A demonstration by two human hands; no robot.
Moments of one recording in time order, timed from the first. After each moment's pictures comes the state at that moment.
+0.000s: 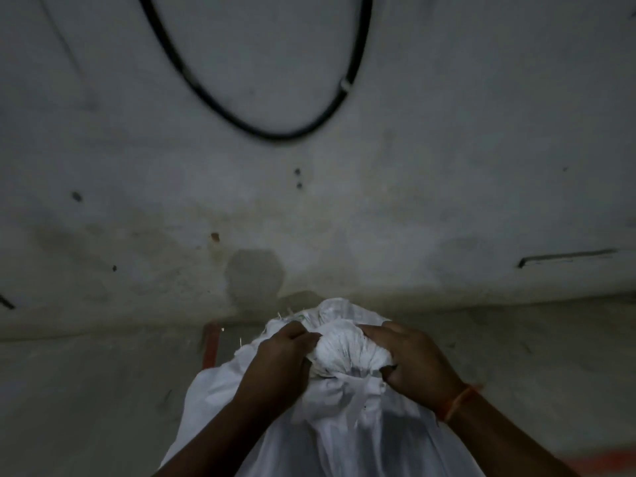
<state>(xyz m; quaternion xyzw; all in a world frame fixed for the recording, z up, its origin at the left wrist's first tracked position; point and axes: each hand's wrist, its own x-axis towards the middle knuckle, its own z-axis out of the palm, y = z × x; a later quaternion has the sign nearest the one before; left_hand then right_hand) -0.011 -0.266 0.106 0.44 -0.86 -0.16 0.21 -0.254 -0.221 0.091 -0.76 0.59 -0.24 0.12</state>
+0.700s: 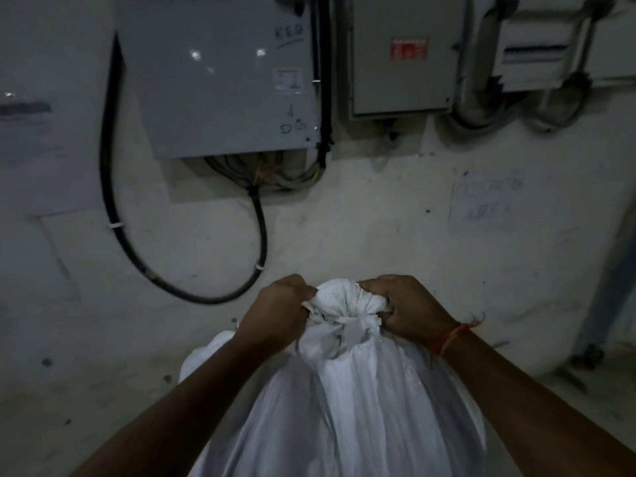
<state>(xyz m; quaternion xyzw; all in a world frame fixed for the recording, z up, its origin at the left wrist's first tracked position) -0.234 -0.246 0.516 0.31 -0.91 0.03 0.28 -0.484 -0.189 0.488 -0.77 0.53 -0.35 -0.04</state>
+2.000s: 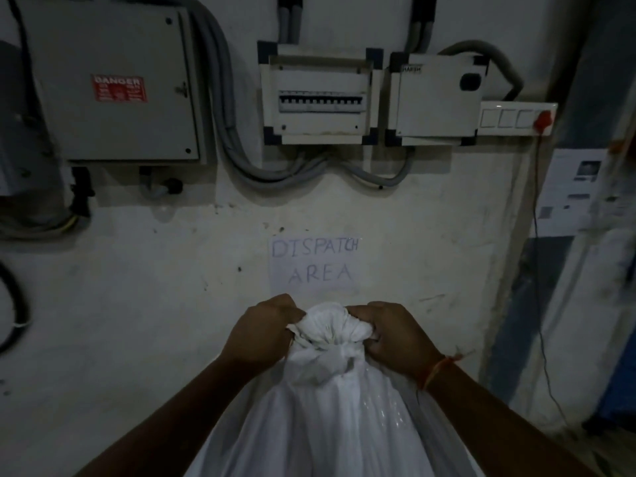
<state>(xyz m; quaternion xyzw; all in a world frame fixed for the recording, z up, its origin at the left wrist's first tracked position) -0.905 -0.205 0.543 0.33 -0.90 -0.01 0.30 -1.152 -0.139 0.528 -0.78 0.52 -0.34 -0.06</state>
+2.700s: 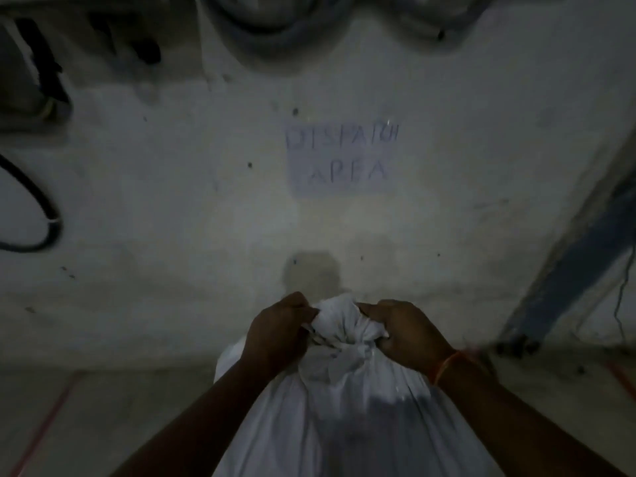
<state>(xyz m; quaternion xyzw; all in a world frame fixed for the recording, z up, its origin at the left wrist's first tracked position) -0.928 -0.199 0.362 0.46 -0.87 -0.05 0.18 -1.182 -0.173 0.325 -0.80 0.54 -0.26 0.07</state>
